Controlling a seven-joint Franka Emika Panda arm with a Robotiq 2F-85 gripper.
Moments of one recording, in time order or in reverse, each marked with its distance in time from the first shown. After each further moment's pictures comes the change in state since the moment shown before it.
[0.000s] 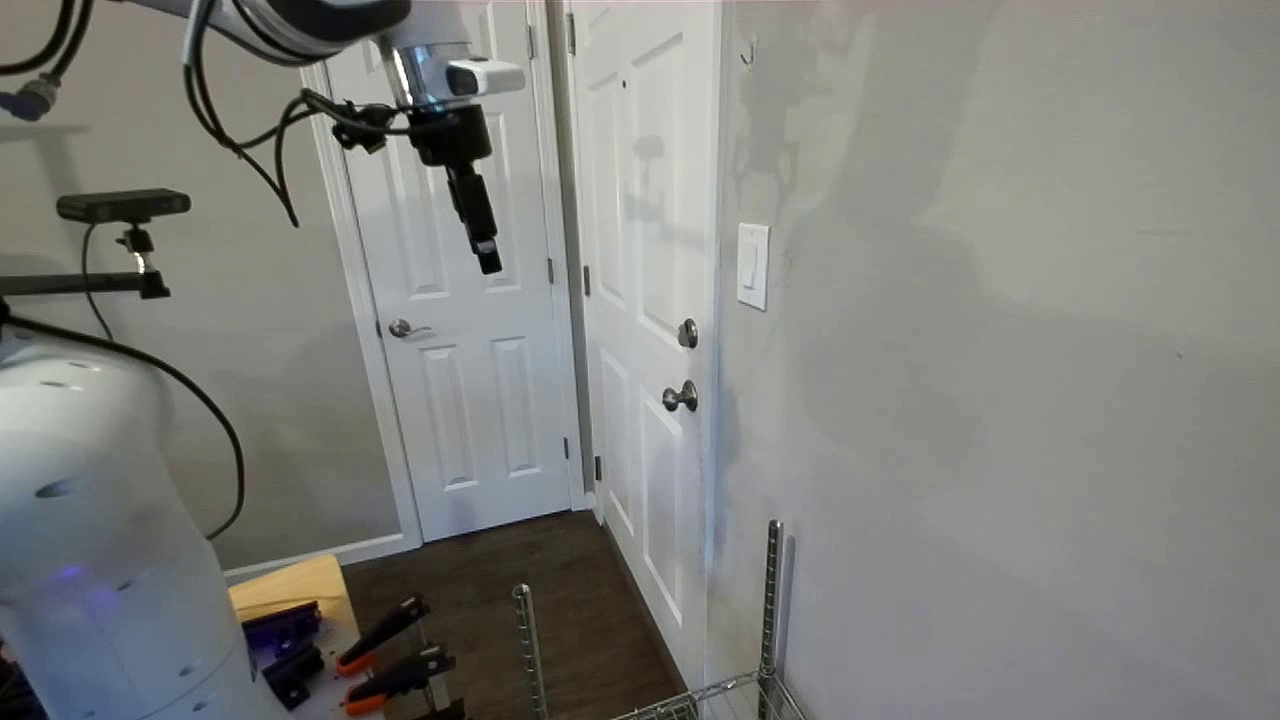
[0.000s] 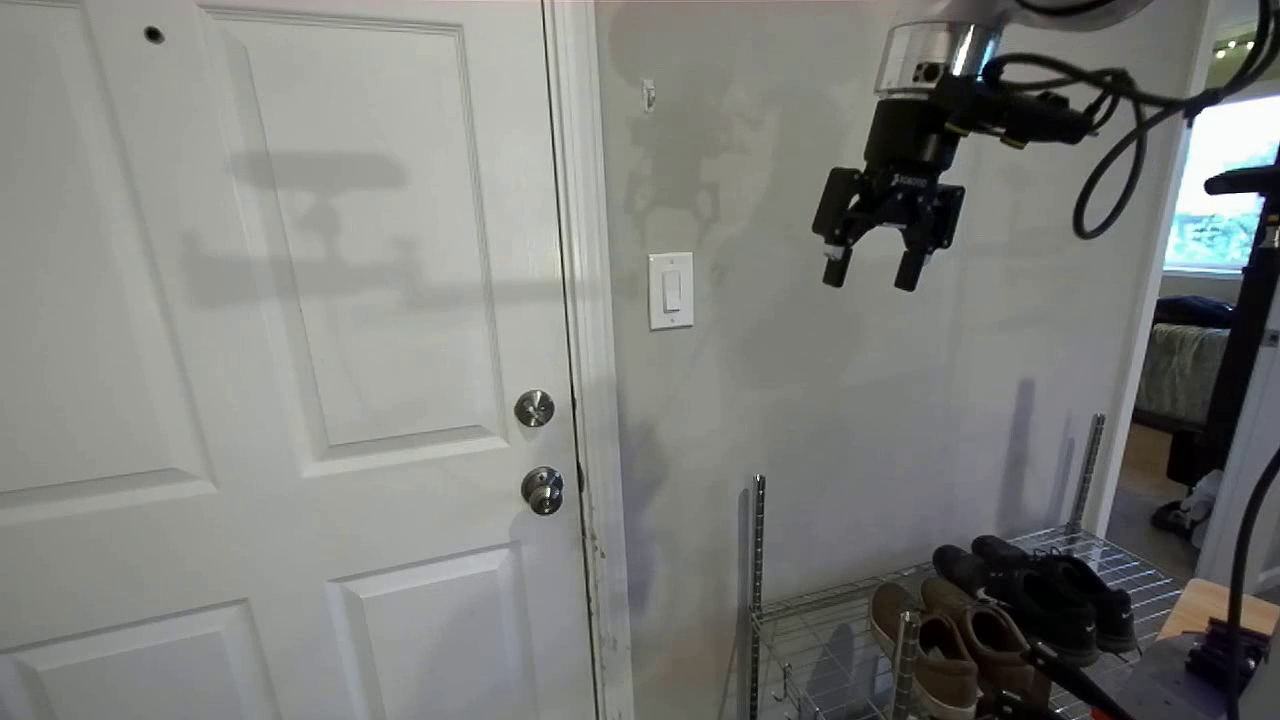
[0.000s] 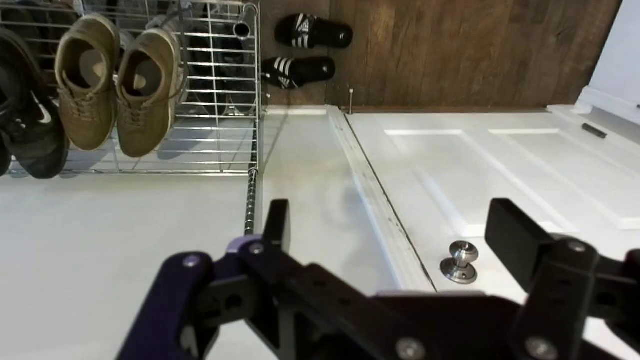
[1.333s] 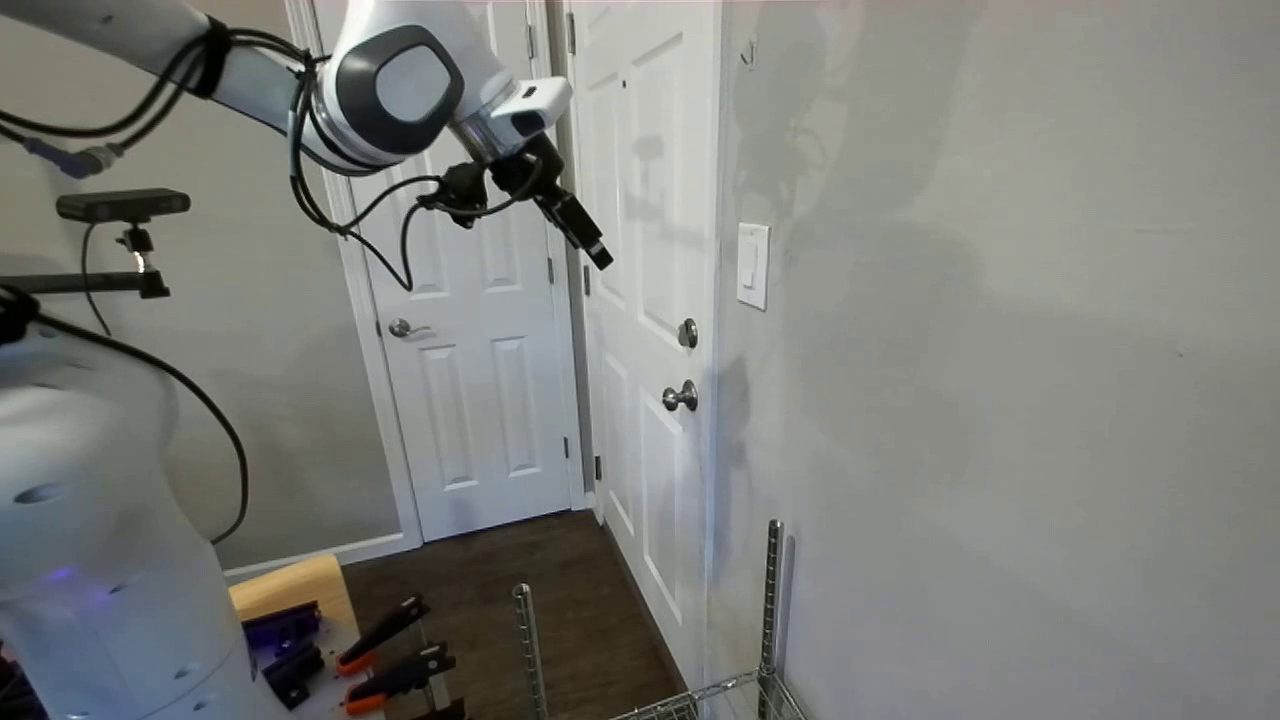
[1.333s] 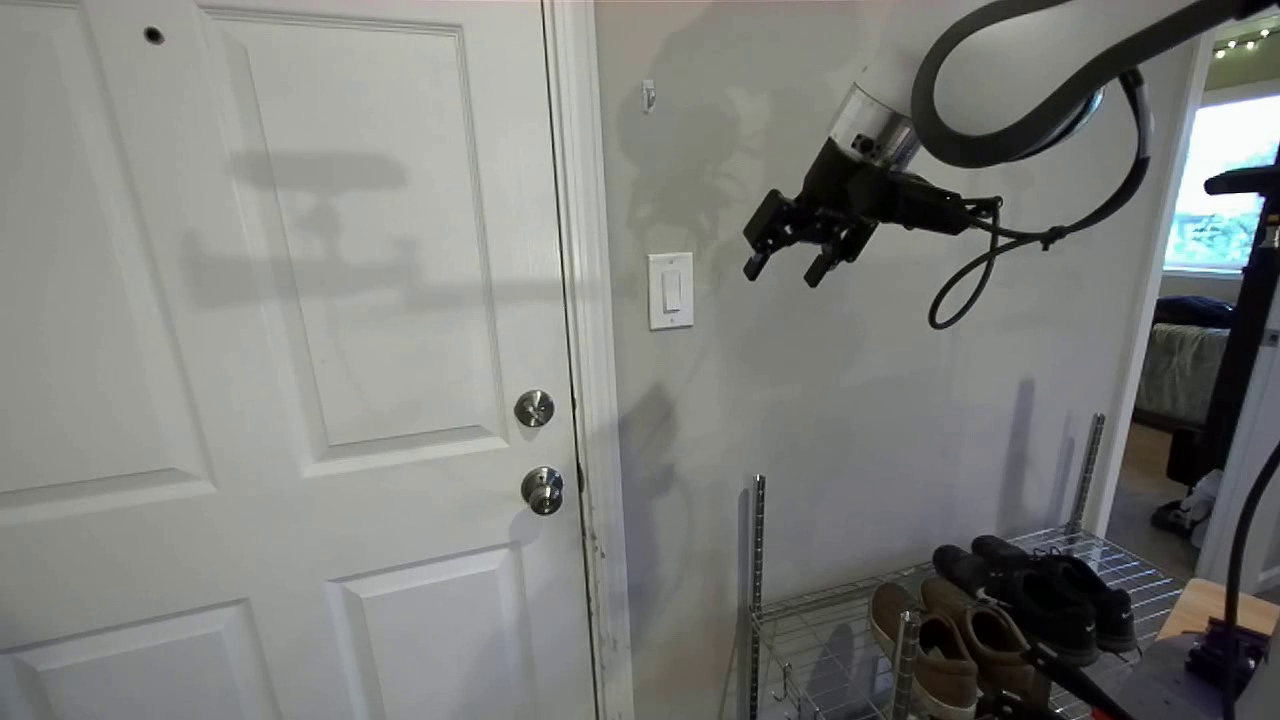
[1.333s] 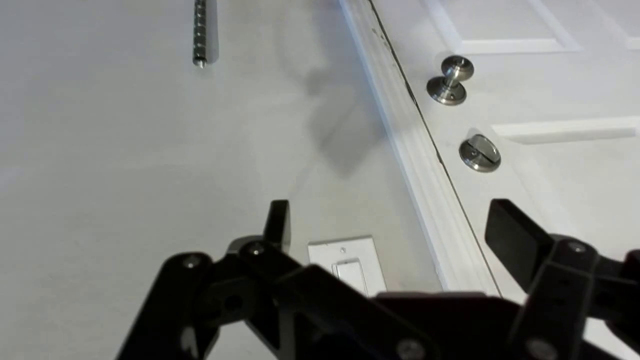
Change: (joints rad) arm -0.052 0.137 0.042 -0.131 -0.135 0.719 0.025
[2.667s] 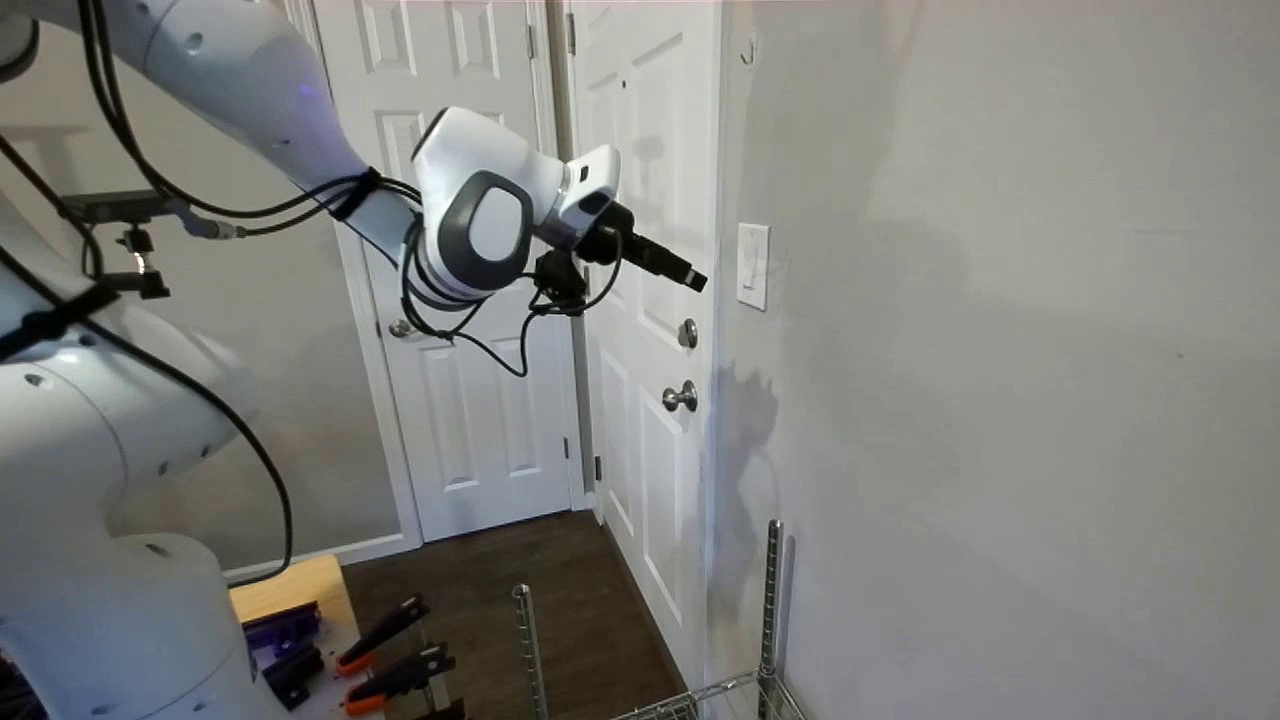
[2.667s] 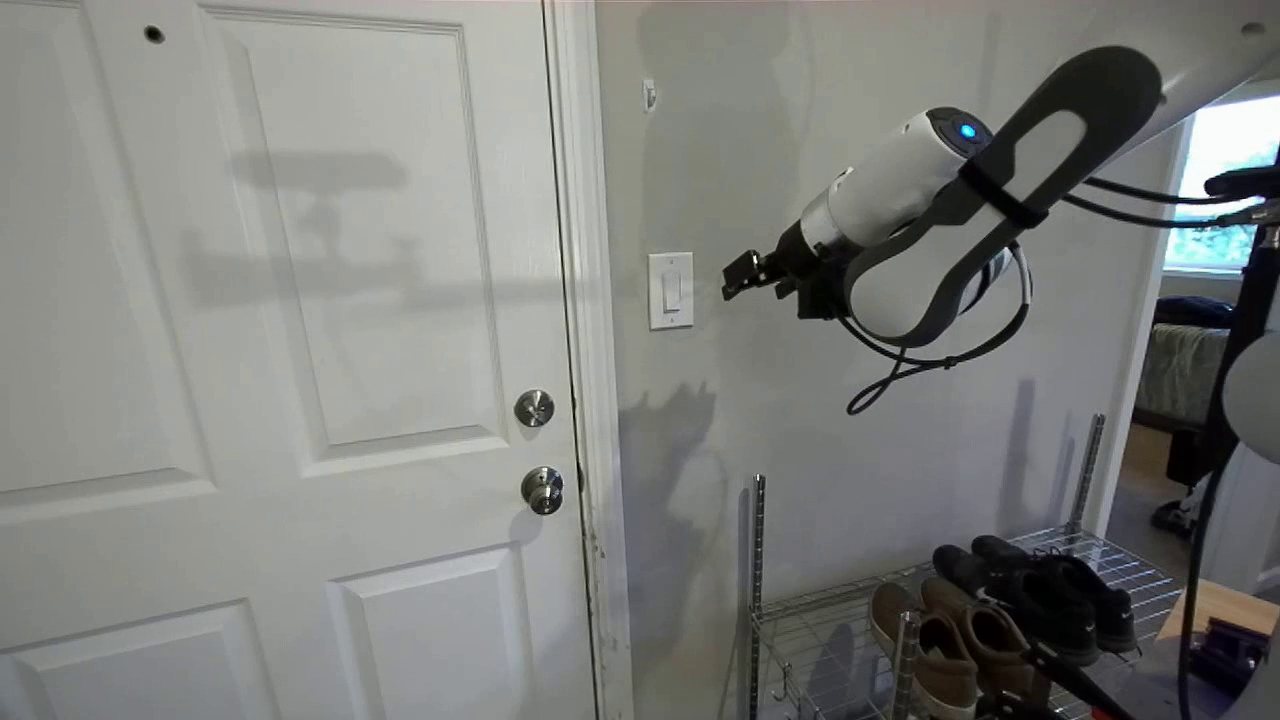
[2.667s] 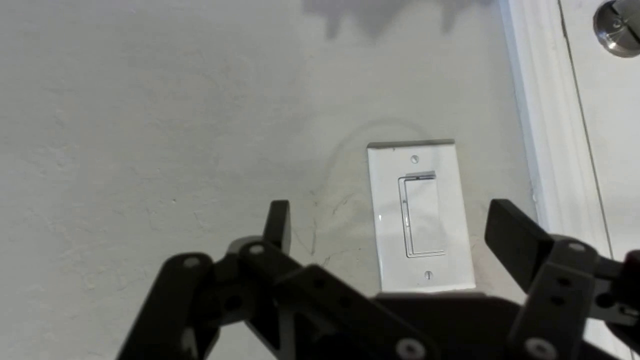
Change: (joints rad) arm -0.808 0.205 0.694 -0.050 -0.003 0.776 0.001
